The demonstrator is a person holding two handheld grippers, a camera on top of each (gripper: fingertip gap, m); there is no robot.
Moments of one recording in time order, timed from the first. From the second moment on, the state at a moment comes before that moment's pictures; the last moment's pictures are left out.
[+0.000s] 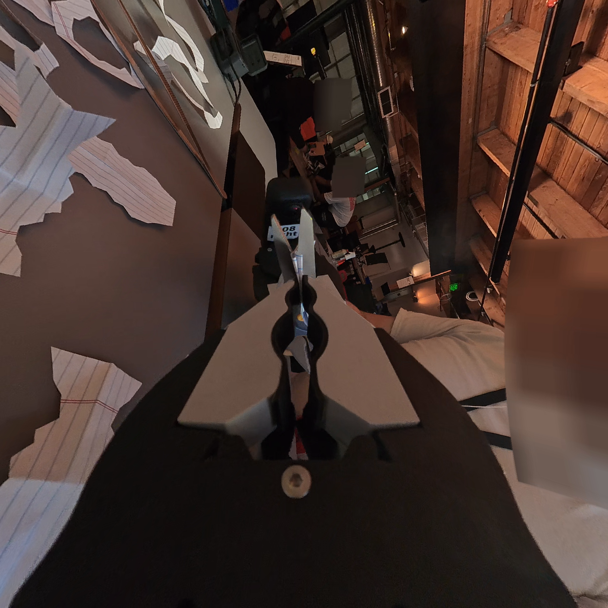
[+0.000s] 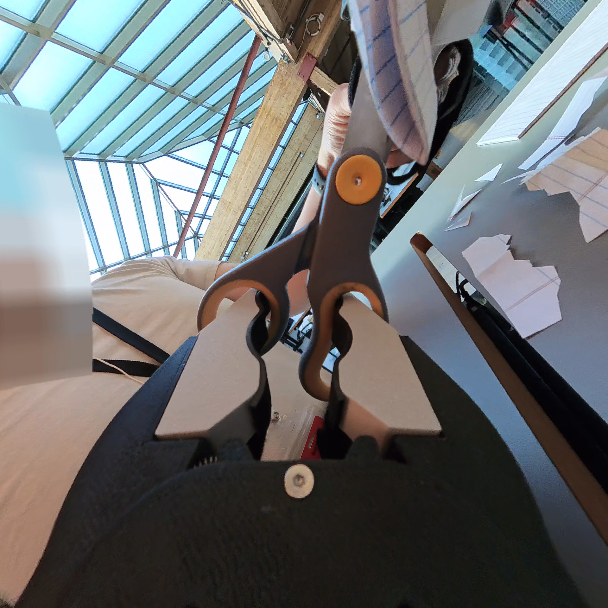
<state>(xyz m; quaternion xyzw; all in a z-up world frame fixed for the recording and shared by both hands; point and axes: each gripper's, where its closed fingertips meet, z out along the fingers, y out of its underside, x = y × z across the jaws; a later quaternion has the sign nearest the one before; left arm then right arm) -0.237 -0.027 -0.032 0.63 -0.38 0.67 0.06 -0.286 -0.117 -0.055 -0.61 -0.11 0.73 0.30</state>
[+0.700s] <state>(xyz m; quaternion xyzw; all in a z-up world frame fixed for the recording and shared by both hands) -0.229 -0.015 -0.063 0.66 -0.37 0.65 0.08 -0.281 -0.111 -0.070 -0.62 -0.06 0.73 0.28</state>
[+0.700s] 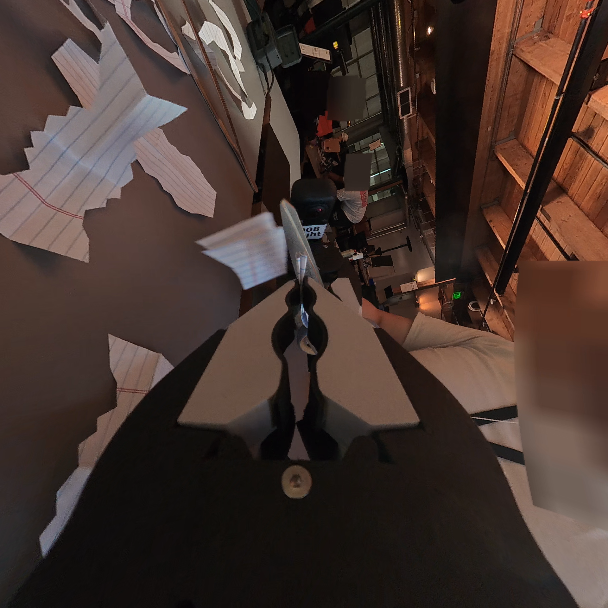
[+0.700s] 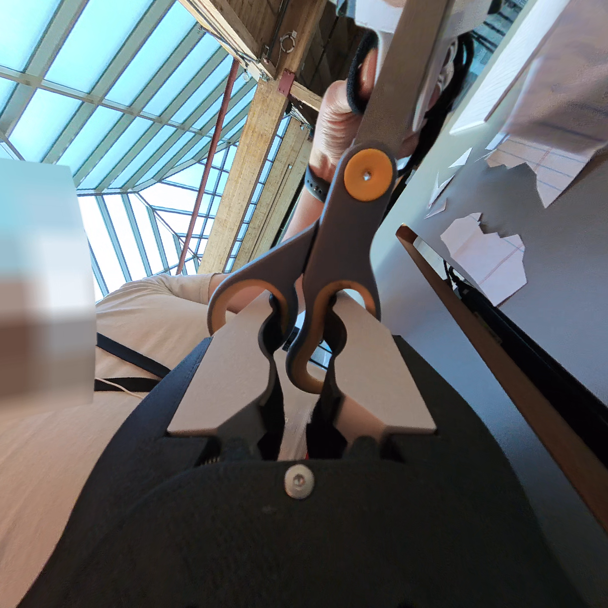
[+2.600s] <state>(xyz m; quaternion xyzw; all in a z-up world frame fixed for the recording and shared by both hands) -0.369 -0.032 -0.074 0.81 -0.28 0.48 -0.20 -0.379 -0.063 -0.123 -0.86 -0.36 0.10 0.33</state>
